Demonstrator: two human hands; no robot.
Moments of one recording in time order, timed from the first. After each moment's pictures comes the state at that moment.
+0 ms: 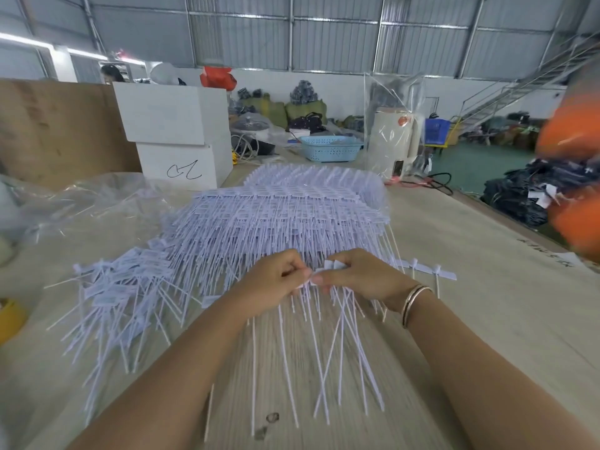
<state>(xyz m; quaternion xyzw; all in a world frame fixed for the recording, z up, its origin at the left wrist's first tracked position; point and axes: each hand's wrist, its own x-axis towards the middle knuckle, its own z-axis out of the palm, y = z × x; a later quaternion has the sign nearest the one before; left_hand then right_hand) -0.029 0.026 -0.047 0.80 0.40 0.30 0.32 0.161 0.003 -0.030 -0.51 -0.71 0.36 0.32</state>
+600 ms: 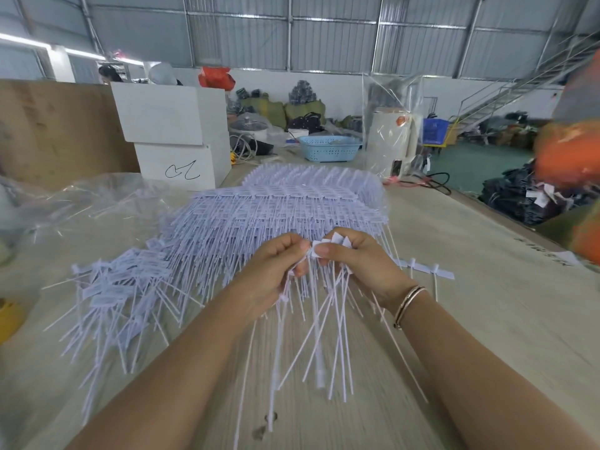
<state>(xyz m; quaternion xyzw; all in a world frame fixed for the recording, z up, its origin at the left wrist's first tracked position) -0.014 0.014 -0.031 0.62 0.27 0.47 0.56 0.150 0.002 -0.024 -0.41 -0.63 0.42 0.51</state>
